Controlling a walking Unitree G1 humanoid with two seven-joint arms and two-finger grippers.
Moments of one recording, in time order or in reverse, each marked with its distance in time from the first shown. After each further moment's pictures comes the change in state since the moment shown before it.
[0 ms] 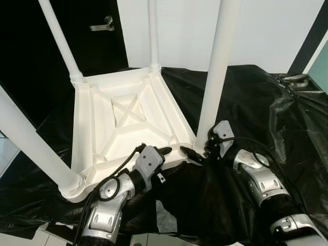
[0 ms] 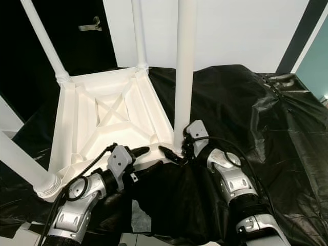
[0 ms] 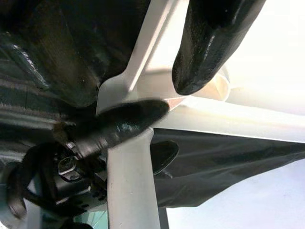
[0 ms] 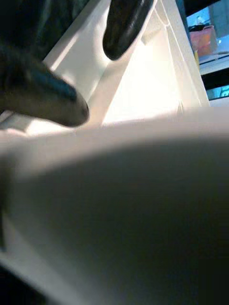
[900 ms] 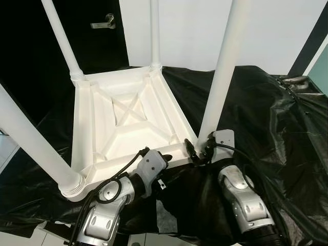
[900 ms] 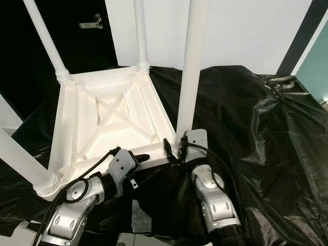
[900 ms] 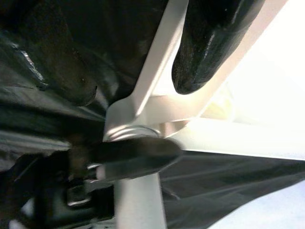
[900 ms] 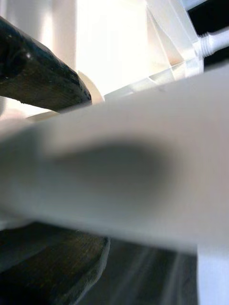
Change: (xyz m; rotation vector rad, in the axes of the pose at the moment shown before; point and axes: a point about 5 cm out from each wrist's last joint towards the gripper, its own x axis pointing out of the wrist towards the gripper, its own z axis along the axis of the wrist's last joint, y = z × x) left arm -0.005 -0.006 0.006 0.019 0.100 -0.027; right arm -0.017 0.026 0.006 0.118 -0.018 -0.526
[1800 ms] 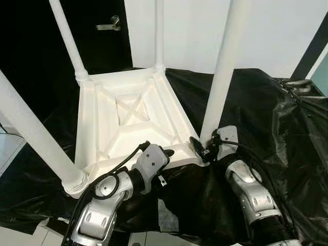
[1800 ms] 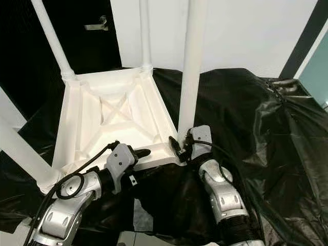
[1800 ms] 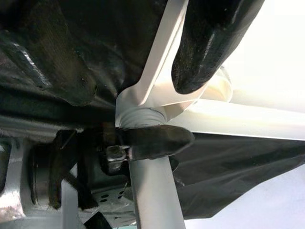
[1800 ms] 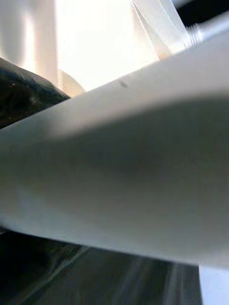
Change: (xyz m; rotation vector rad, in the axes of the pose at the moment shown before) left arm -0.004 -0.004 0.026 0.031 0.011 -0.056; right arm 0.011 0.008 -0.003 0.078 0.014 -0.109
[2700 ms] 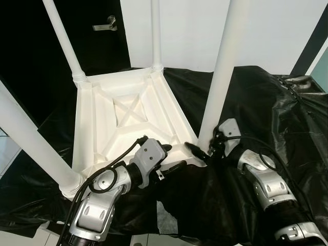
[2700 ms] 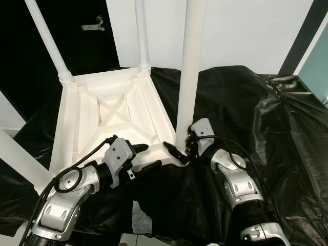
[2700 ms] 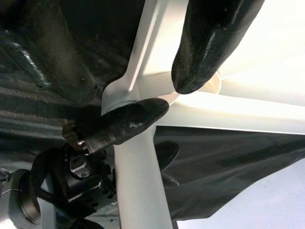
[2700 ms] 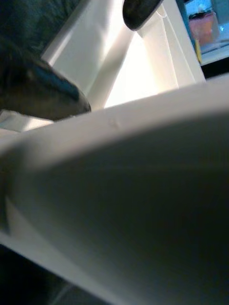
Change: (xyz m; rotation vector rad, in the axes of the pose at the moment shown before) left arm 0.001 0.010 0.003 0.027 0.007 0.005; right arm 0.011 -0.022 0.007 -0.176 0.031 0.559
